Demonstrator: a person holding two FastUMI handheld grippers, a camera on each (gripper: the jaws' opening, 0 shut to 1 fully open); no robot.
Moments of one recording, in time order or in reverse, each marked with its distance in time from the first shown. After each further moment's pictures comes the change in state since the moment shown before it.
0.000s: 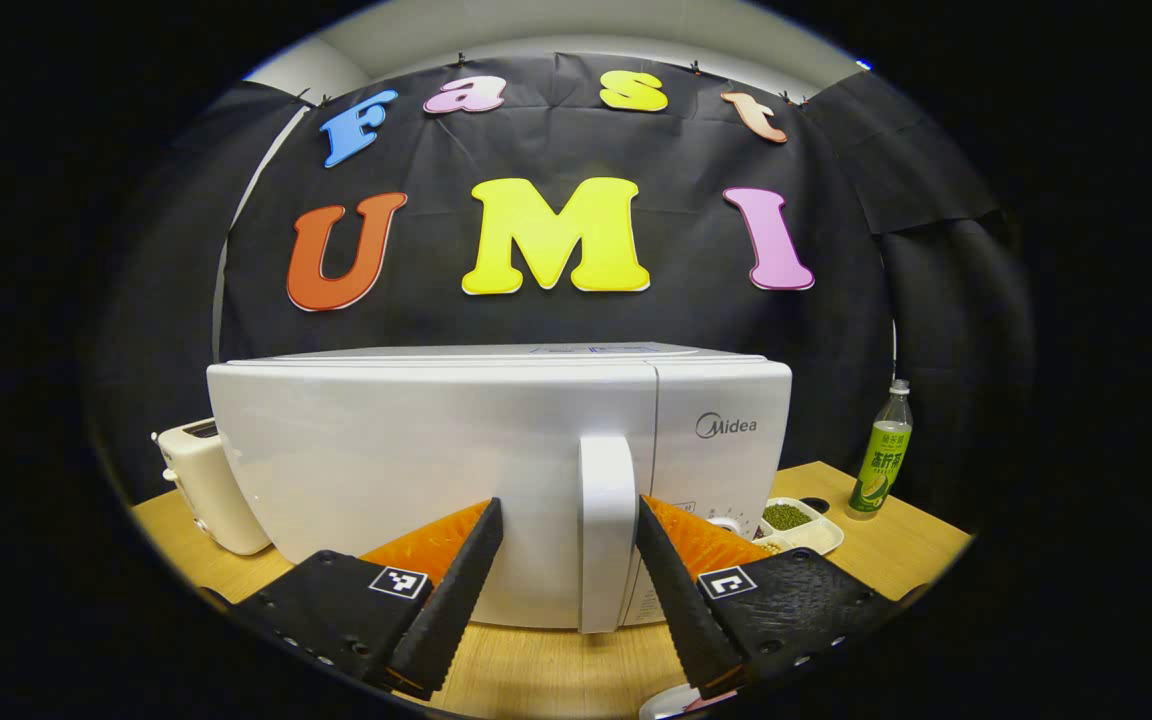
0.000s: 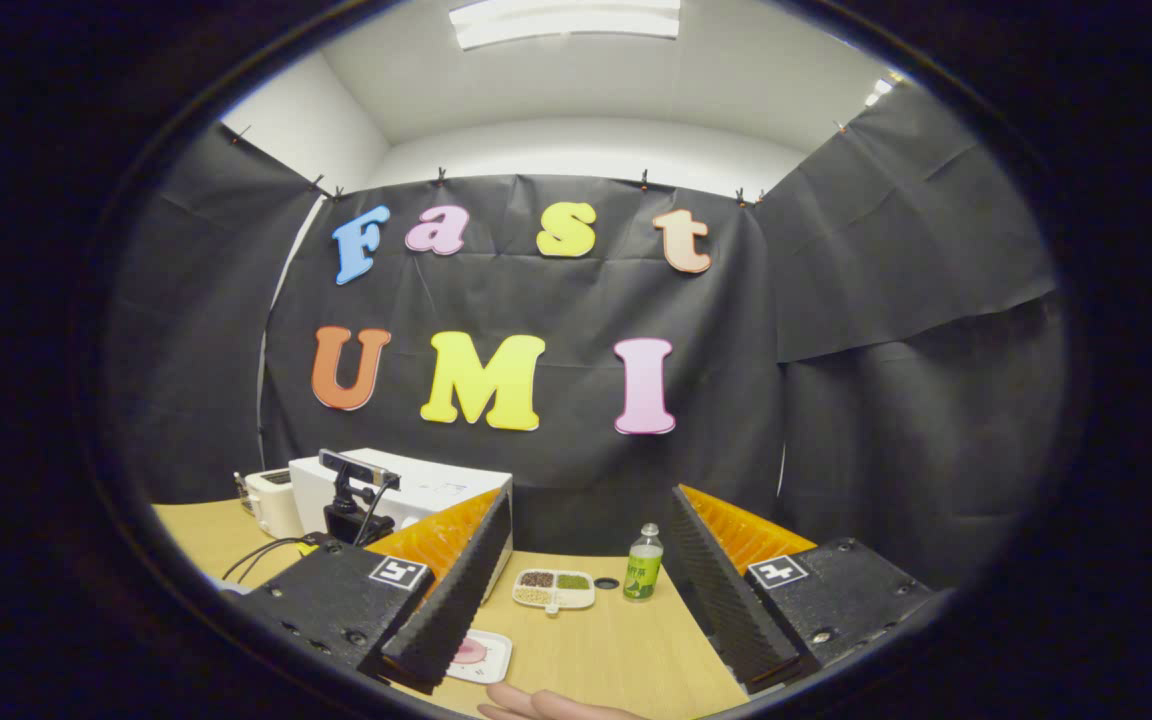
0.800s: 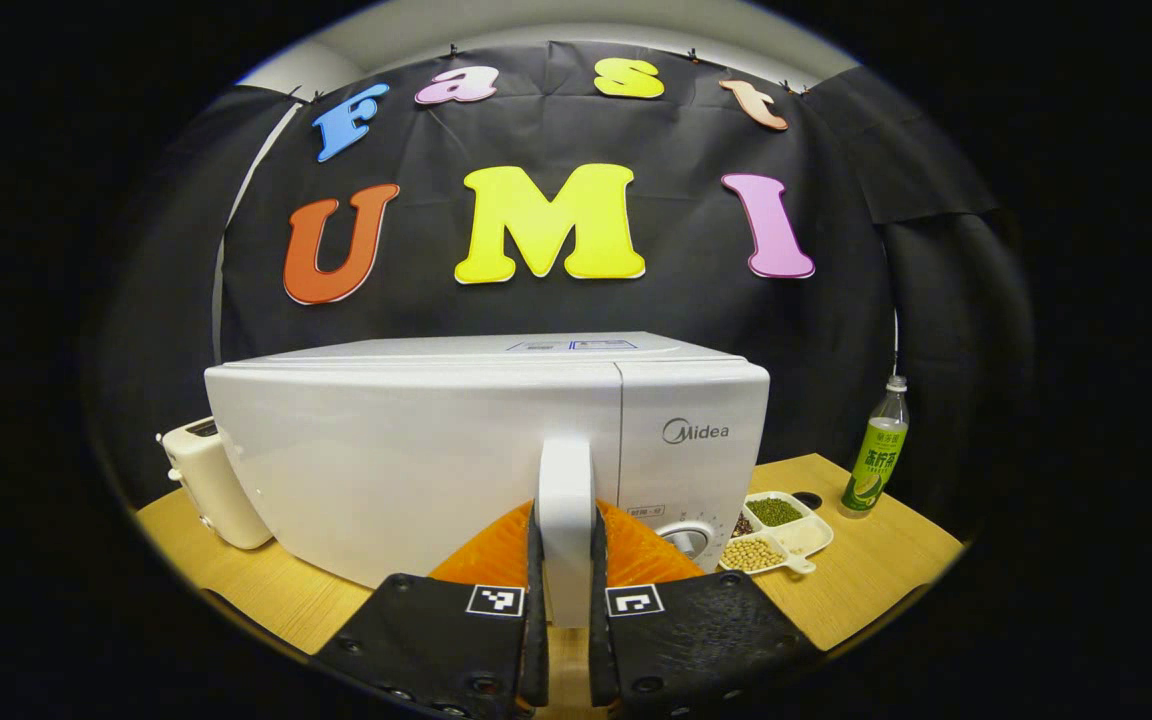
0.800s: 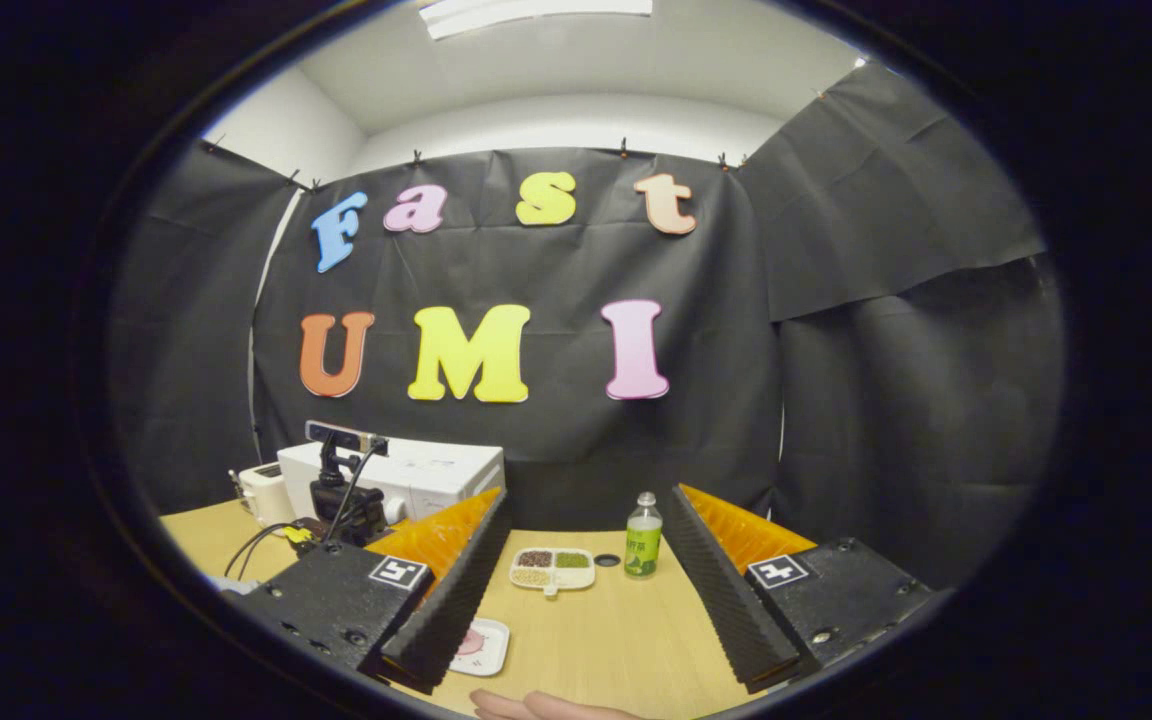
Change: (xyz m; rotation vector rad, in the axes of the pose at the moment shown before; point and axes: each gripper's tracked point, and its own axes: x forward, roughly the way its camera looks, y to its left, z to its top) left arm -0.003 -0.017 -0.002 -0.002 0.086 -0.006; right arm 0.019 -0.013 -0.043 0.071 0.087 -0.004
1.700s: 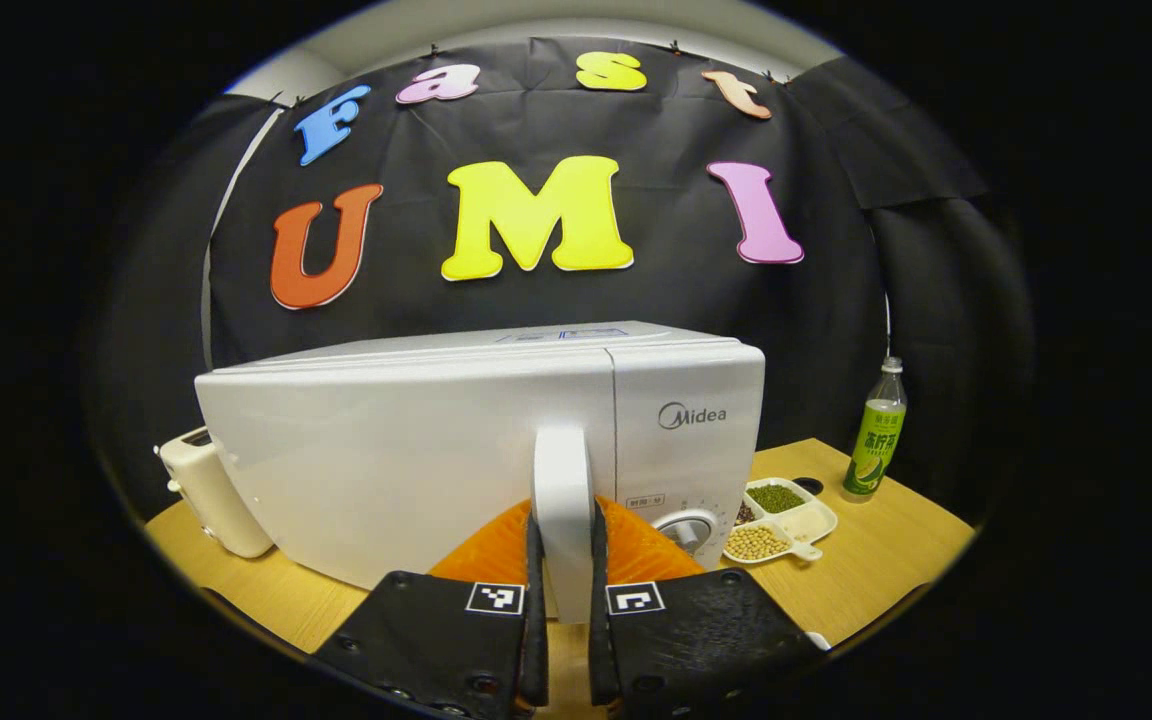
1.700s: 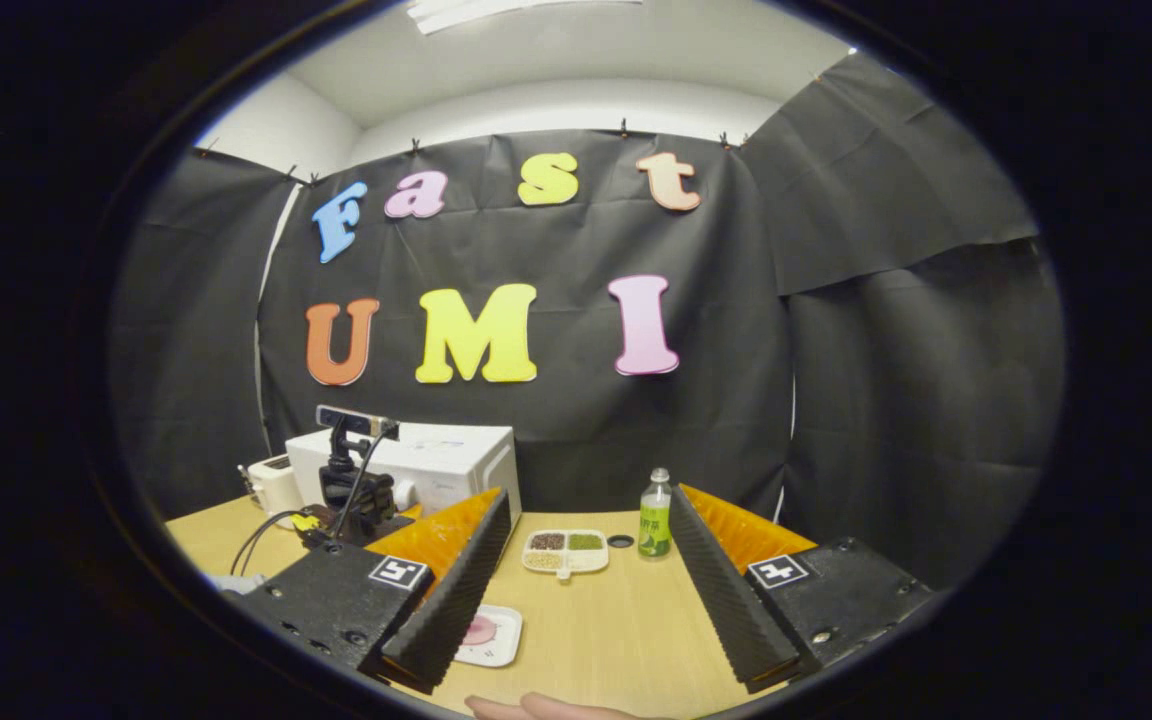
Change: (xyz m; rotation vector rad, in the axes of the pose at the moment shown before) left arm -0.001 -0.002 -0.006 0.022 0.019 -0.030; right arm 0.000 0.007 -0.023 0.026 0.053 0.021
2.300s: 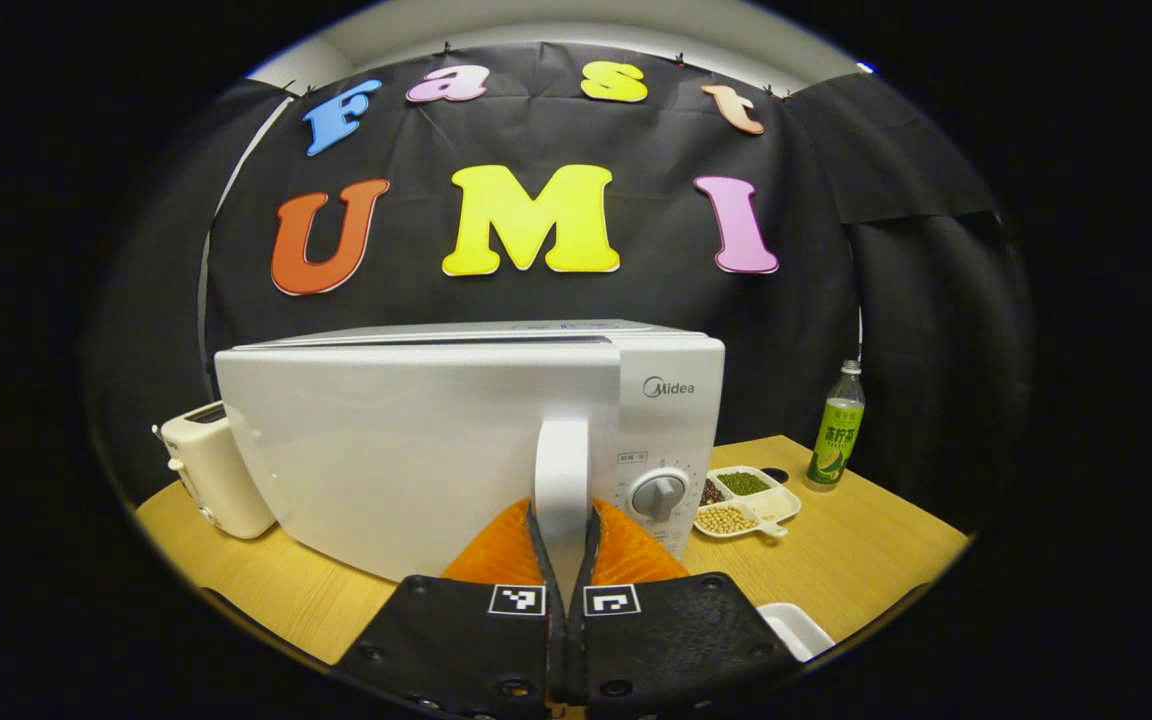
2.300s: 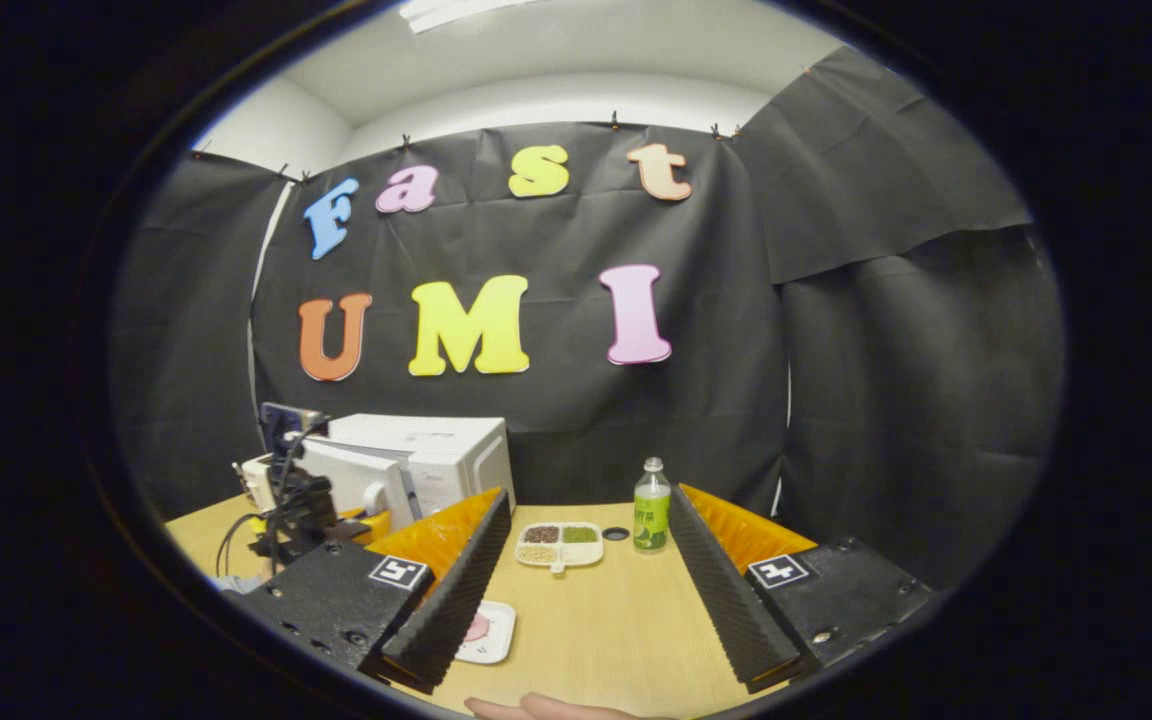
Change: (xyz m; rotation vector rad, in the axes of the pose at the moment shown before) left arm -0.064 0.011 -0.014 -0.001 -0.022 -0.060; right arm 0.007 -0.015 -0.013 0.010 0.015 -0.027
